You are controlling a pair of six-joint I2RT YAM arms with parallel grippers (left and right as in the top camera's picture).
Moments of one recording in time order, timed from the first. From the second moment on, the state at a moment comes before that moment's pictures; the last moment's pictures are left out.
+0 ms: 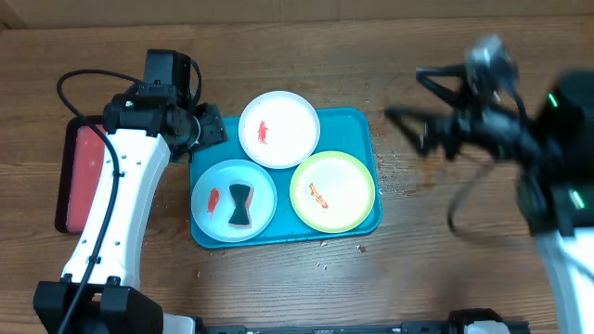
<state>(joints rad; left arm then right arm) -0.08 1.59 1.47 -1.08 0.02 -0.44 0.04 1.15 1.30 -0.39 -0.95 0.06</state>
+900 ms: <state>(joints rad) -0.08 1.59 1.47 -1.11 0.02 -0.45 0.72 1.91 1.58 -0.67 -0.27 0.44</state>
